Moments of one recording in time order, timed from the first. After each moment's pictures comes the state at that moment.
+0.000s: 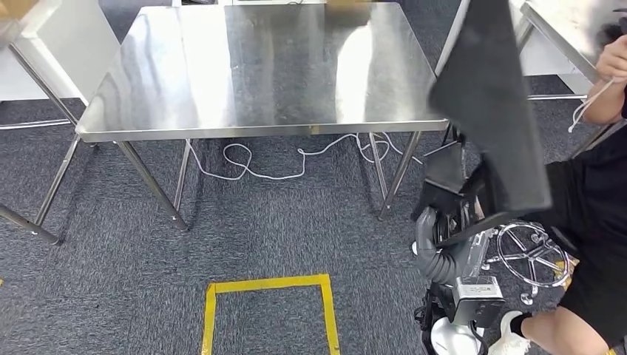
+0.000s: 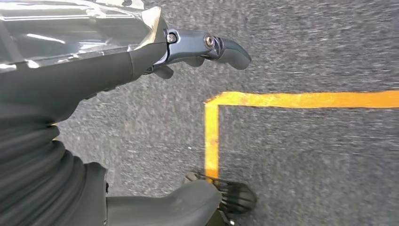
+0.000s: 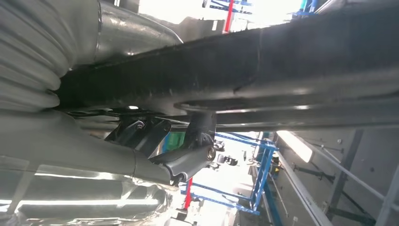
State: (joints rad) left arm -0.05 -0.05 0.44 -0.21 -0.24 0.24 -0.35; right arm 0.04 0.07 0.16 -1.81 0.25 -0.36 -0.56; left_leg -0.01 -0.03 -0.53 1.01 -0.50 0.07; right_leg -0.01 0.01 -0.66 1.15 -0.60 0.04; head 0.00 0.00
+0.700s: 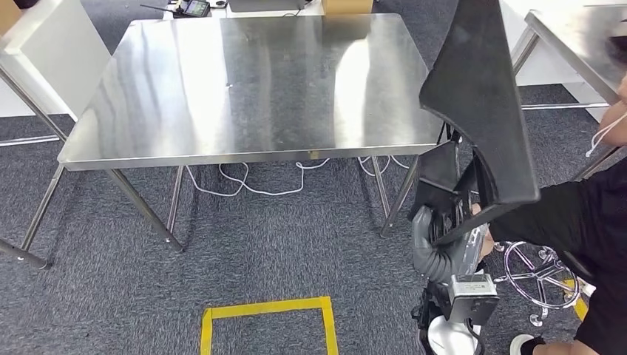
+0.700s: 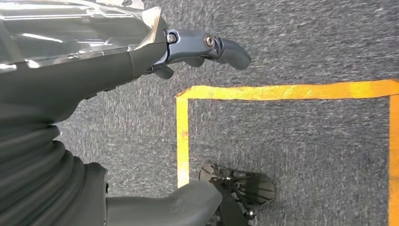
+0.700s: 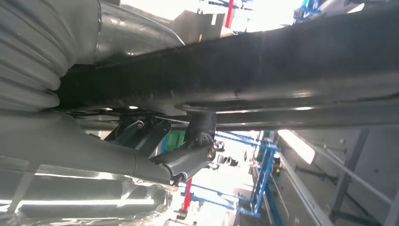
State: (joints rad) left arm -0.05 -0.05 0.44 -0.21 -0.24 0.24 -0.35; right arm 0.03 0.07 0.17 -1.80 0.25 -0.37 -0.56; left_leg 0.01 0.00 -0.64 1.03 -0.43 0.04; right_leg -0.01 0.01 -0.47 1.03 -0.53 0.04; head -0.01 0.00
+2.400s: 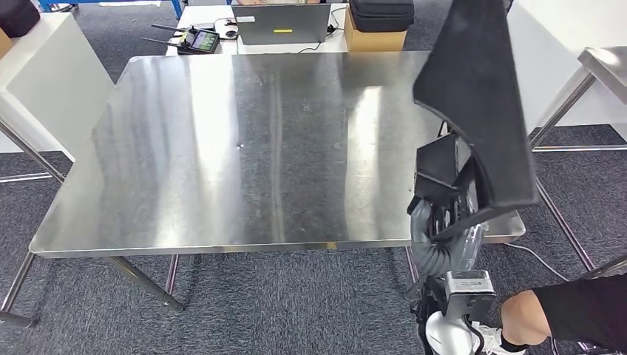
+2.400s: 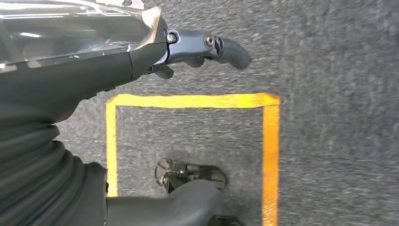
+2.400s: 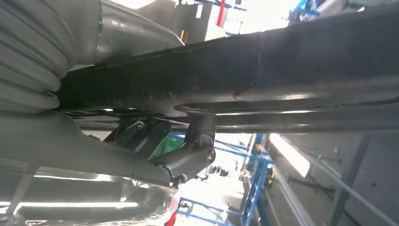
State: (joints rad) left arm -0.06 -0.05 0.45 -0.21 -0.26 0.23 -0.34; right arm 0.00 0.09 0.18 -1.81 0.30 -0.36 -0.55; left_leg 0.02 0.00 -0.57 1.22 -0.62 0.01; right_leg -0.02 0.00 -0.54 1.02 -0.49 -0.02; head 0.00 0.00
